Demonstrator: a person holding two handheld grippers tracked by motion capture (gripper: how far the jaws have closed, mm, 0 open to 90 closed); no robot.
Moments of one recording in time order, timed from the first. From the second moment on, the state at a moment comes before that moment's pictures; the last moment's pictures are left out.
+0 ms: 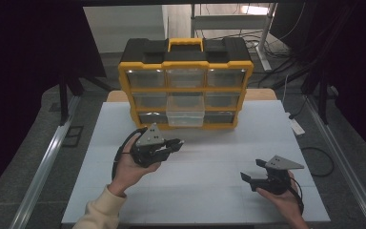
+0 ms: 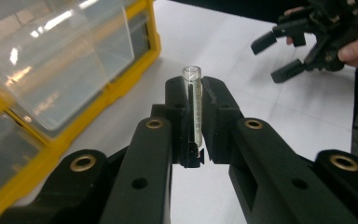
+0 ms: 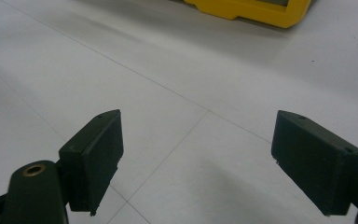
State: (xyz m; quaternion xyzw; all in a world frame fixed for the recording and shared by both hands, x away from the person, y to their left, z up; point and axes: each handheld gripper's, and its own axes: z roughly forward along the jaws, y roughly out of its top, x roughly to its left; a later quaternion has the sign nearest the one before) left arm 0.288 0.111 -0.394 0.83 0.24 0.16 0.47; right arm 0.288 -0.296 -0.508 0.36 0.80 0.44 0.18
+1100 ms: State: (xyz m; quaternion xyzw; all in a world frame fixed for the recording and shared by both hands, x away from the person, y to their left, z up) left arm 0.319 0.105 -0.351 0.82 0.25 0.19 0.48; right arm 0.288 -0.296 -0.508 0.37 0.80 0.45 0.18
